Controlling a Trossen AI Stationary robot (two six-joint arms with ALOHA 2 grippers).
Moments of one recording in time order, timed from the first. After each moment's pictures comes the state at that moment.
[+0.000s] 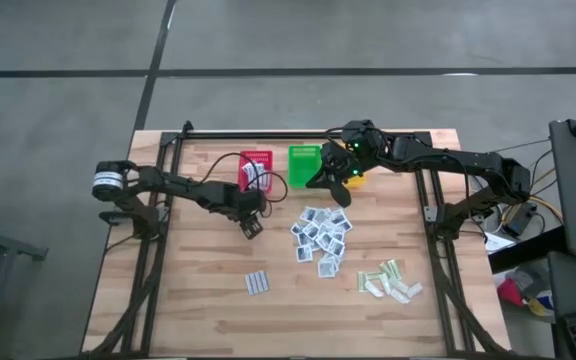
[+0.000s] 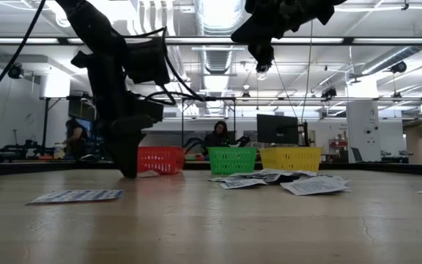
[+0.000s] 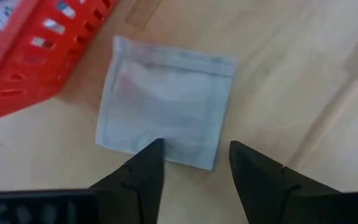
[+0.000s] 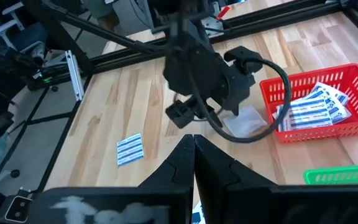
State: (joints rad) left arm 0.12 1.60 0.83 -0.48 -0.15 -0.48; right arm -0.31 1.42 1.17 -0.29 -0.50 0.13
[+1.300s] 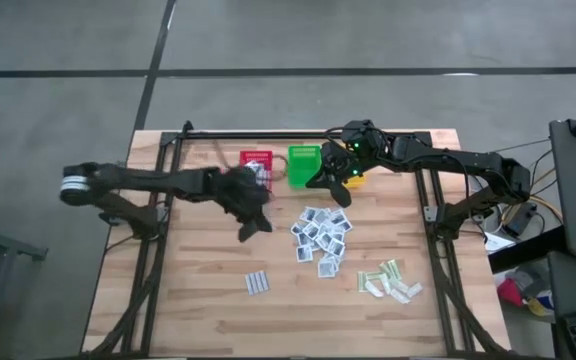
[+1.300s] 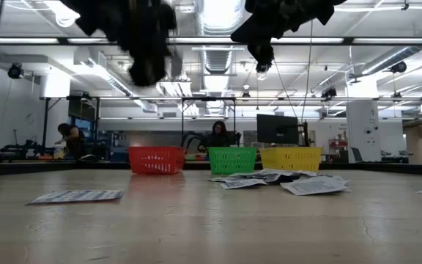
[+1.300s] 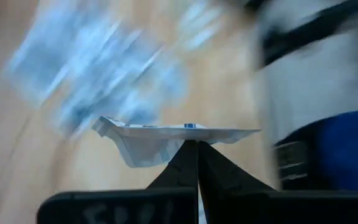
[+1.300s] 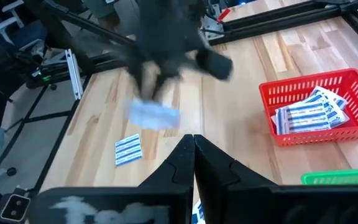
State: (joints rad) left arm 0.12 1.29 0.90 -0.20 0.50 -0.35; right arm -0.31 1.42 1.17 -0.29 -0.50 0.10
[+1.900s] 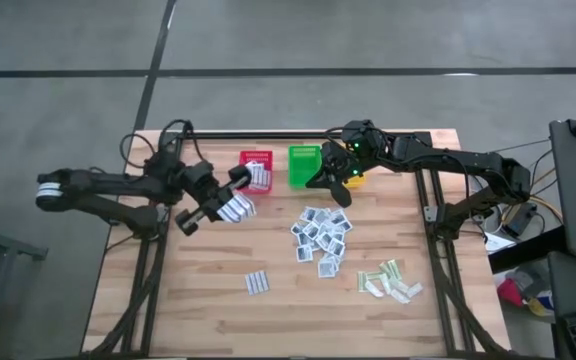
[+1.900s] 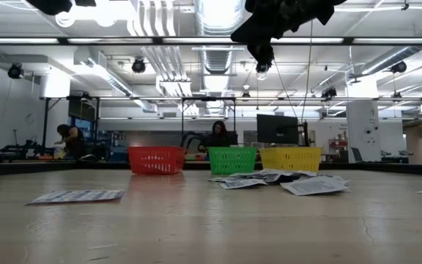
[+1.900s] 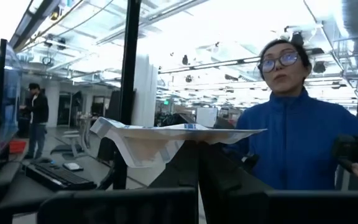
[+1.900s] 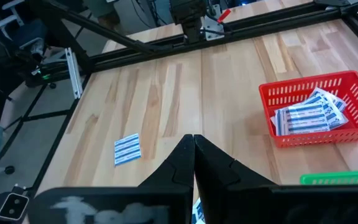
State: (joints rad) left arm 0.11 1.08 0.73 0.95 0.80 -0.47; right arm -0.31 1.42 1.17 -0.29 -0.50 0.09
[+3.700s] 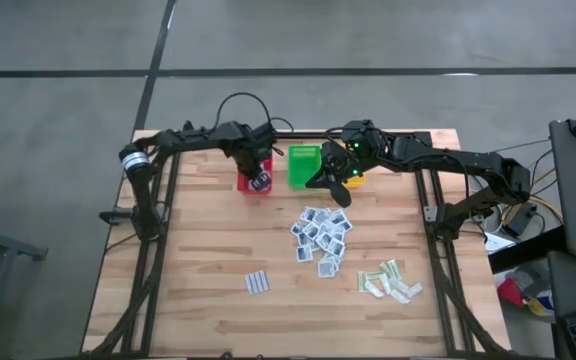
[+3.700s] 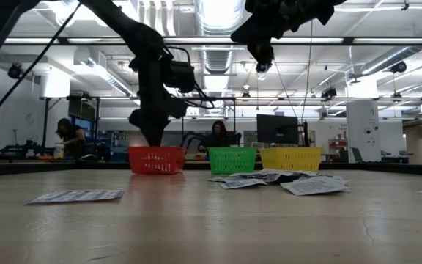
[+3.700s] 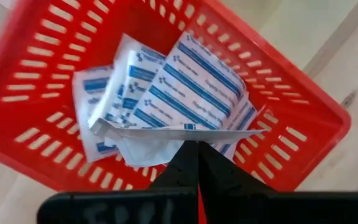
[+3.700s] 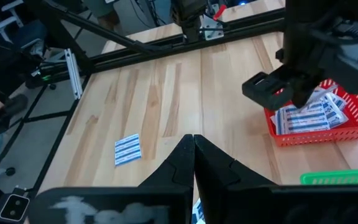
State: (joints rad) left arm 0.54 1.83 1.35 -0.91 0.04 -0.08; right arm -0.31 1.42 1.17 -0.29 -0.50 0.10
